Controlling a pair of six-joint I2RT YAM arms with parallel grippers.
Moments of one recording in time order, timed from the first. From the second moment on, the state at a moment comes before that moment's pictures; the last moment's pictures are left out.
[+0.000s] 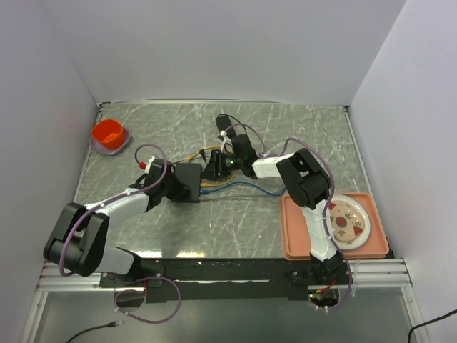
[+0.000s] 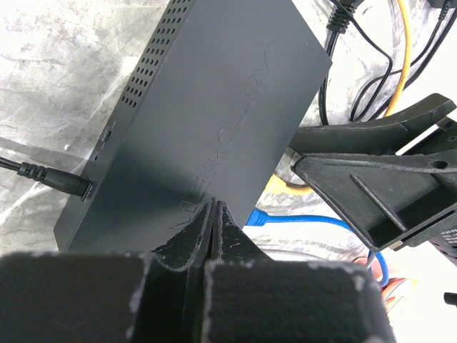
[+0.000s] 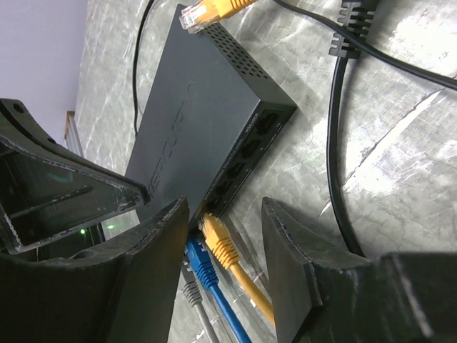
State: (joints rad) left arm -0.39 1.37 0.59 0.00 -0.02 -1.12; right arm 0.57 2.19 1.28 0.33 -0.69 0.61
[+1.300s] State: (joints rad) left arm -0.39 1.40 0.60 0.00 0.01 -1.12; right arm 0.61 2.22 1.47 -0.07 -0.74 0.38
